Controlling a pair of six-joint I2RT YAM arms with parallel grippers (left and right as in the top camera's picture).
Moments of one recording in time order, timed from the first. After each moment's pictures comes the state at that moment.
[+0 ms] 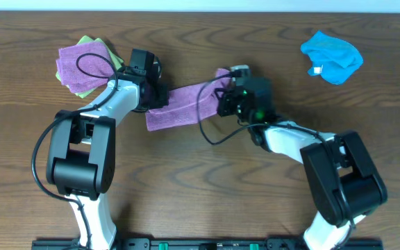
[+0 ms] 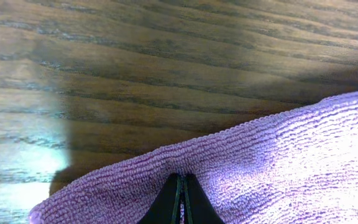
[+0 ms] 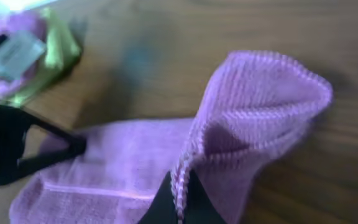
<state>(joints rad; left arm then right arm) -0.20 2.04 1.31 -0.48 0.20 -0.28 0.41 1.89 0.89 0.43 -0.26 0.37</state>
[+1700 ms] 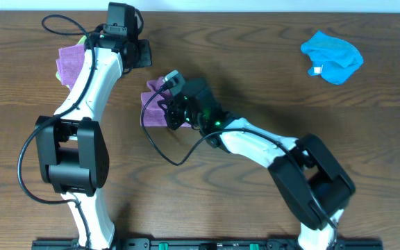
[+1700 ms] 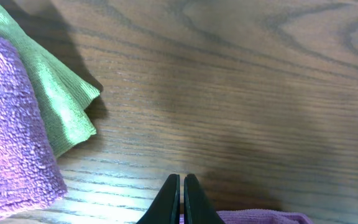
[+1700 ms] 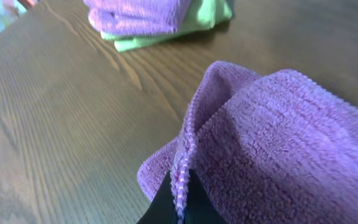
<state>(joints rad) -0.12 2.05 1.73 -0.71 0.03 -0.22 0.72 1.99 1.17 0.25 -0.26 0.22</state>
